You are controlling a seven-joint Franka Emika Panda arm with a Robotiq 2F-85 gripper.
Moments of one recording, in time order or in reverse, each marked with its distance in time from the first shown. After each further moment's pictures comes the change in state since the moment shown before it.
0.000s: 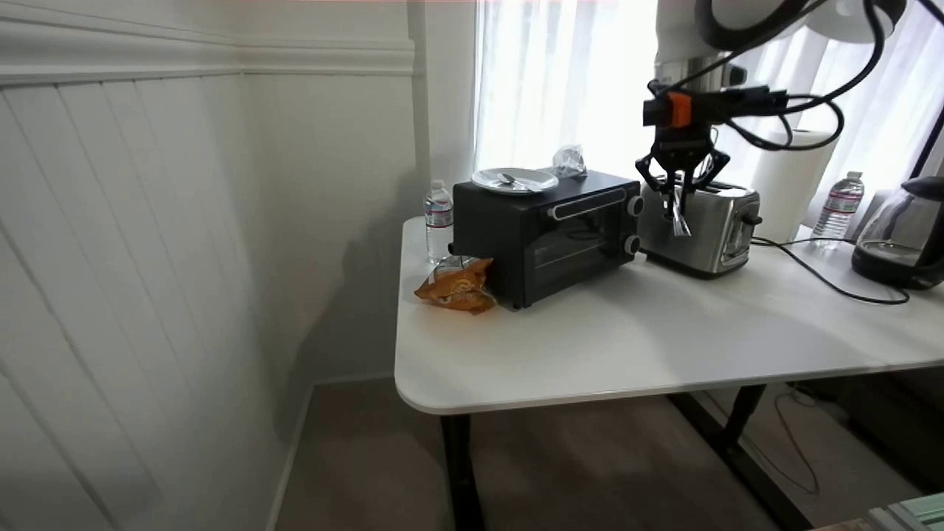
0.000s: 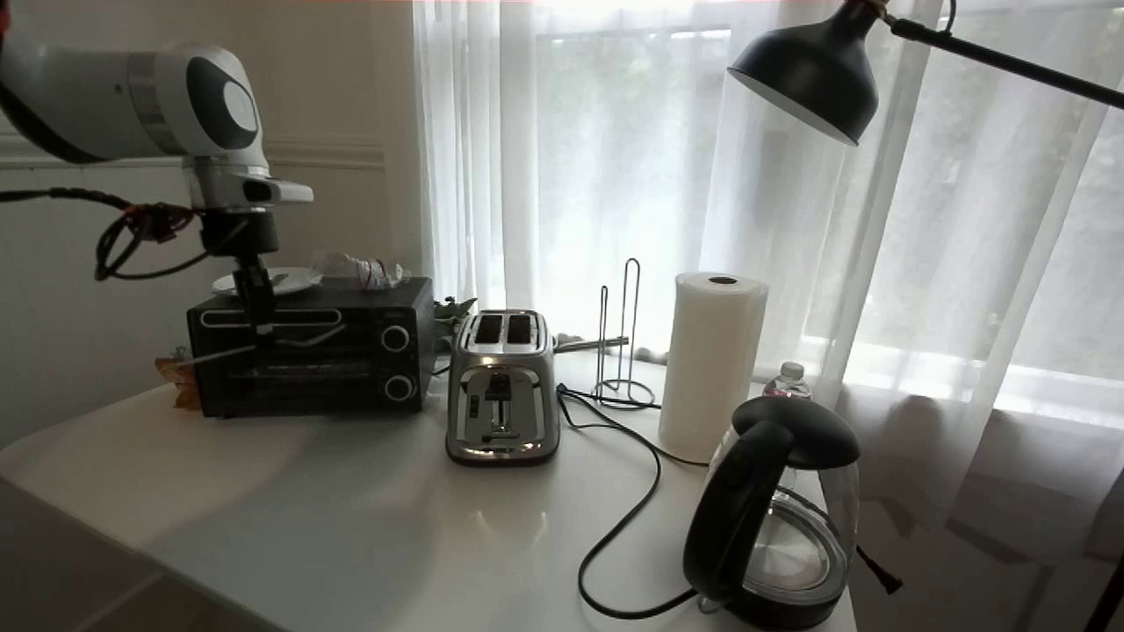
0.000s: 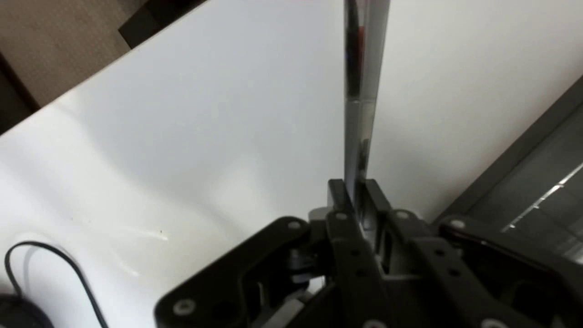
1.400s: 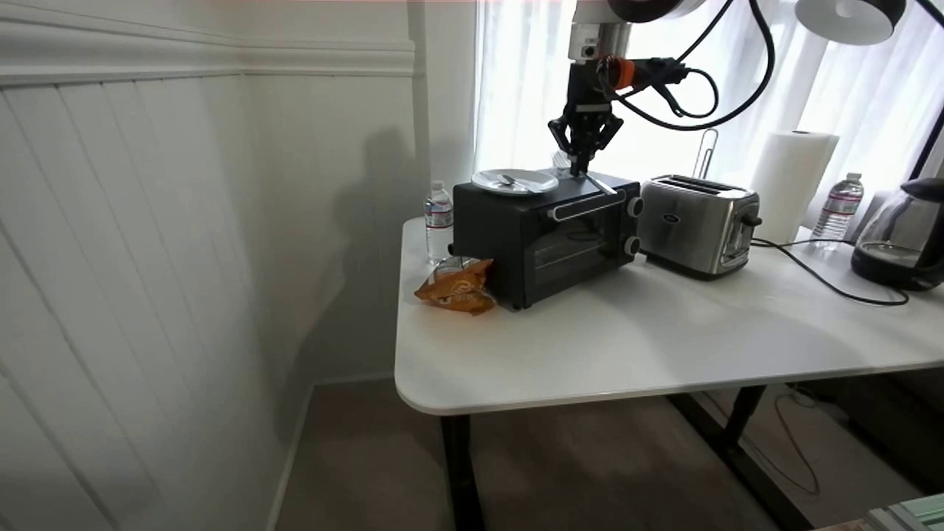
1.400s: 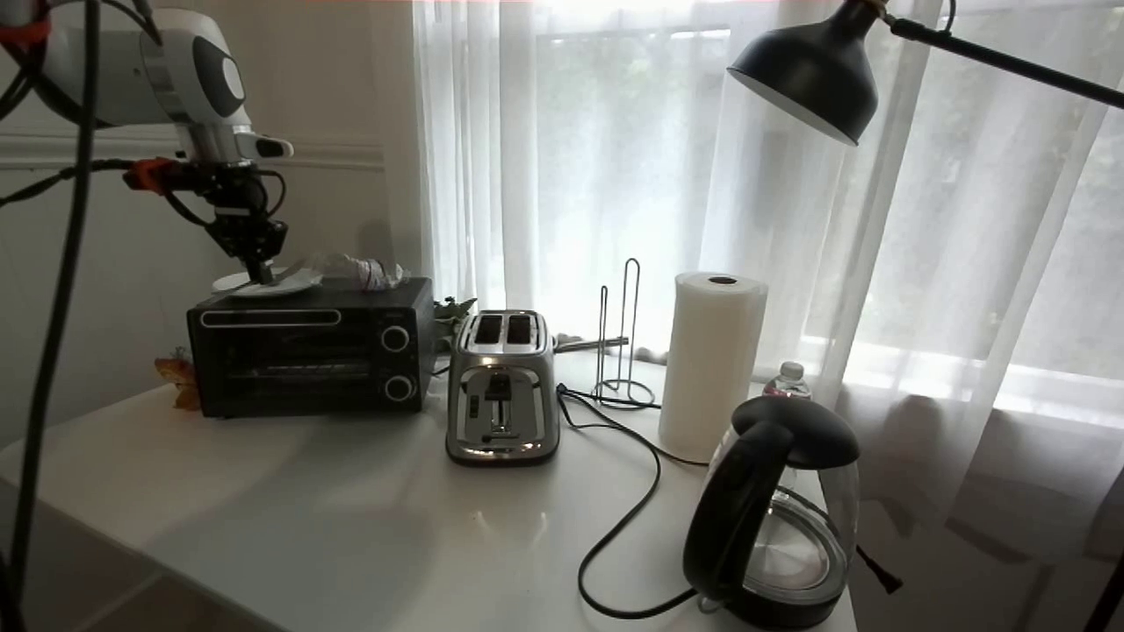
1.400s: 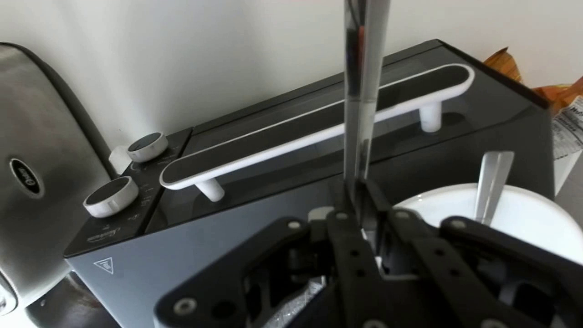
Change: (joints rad) arm -0.008 0.275 0.113 0.468 -0.071 -0.014 -0.518
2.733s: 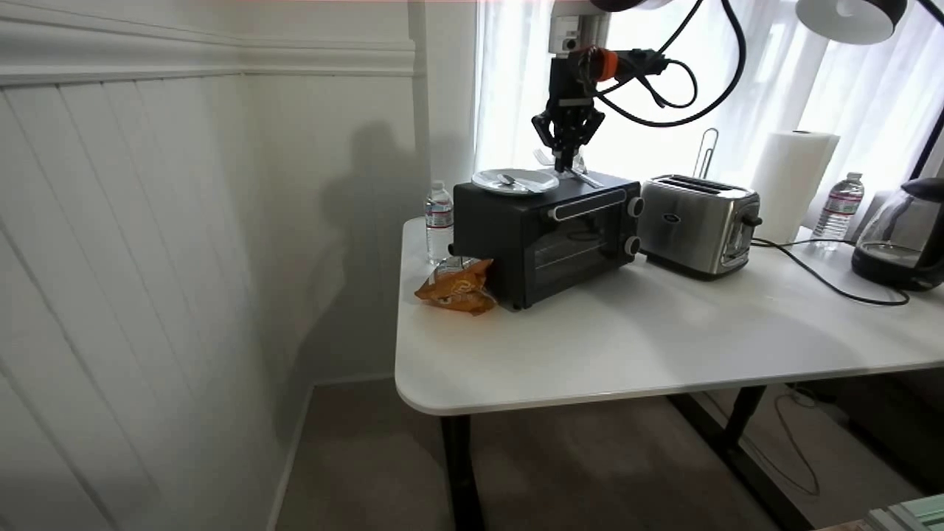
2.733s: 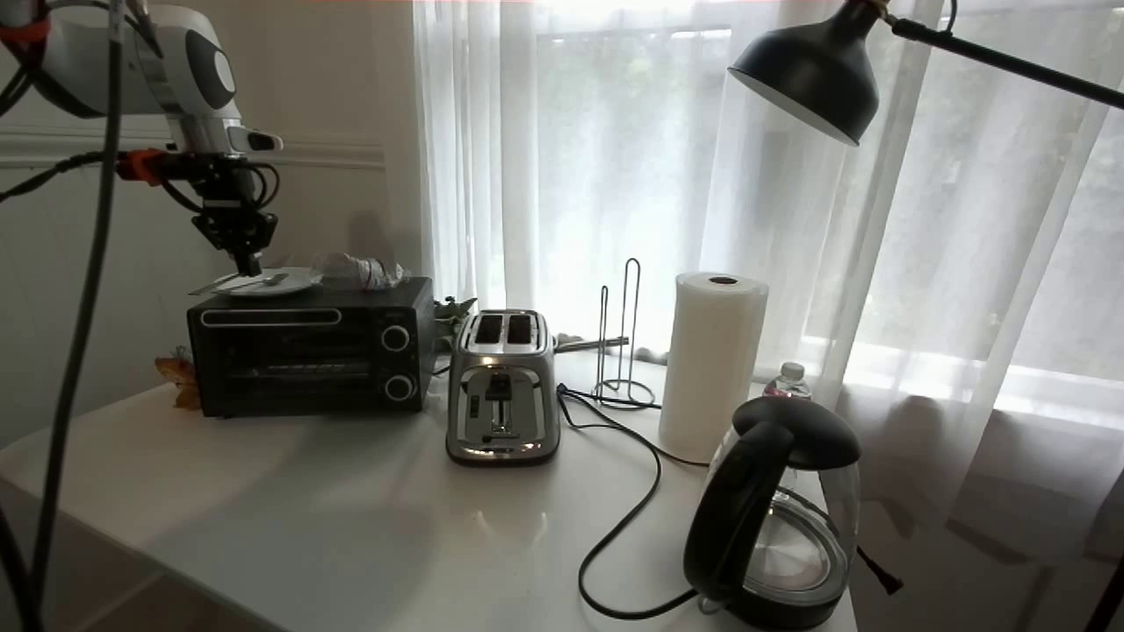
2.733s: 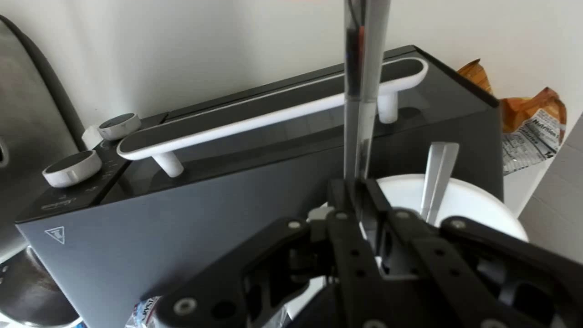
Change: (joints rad) arm 0.043 0.084 -0.001 0.152 0.001 -0.098 -0.064
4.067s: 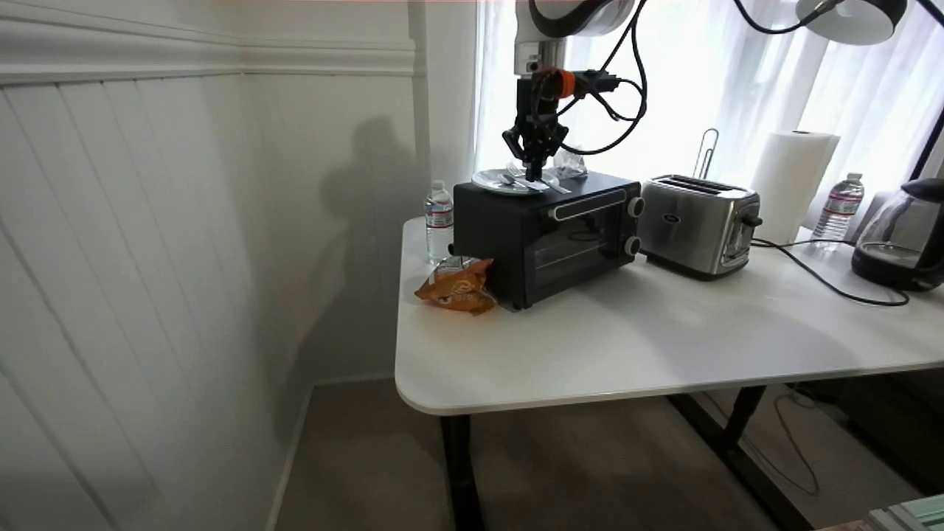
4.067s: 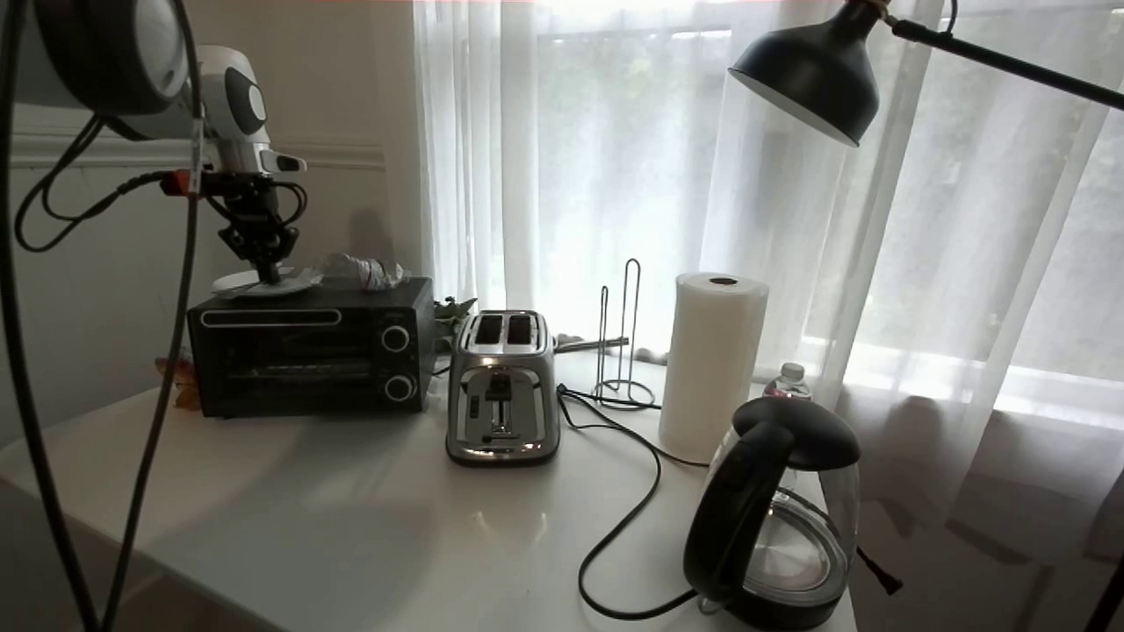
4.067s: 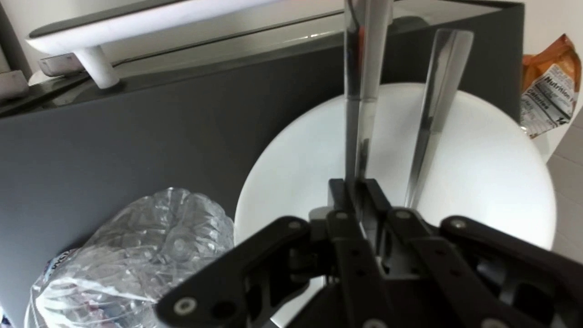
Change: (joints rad) arm 0.060 0.326 -0.046 0.473 0.013 -0.183 -0.114
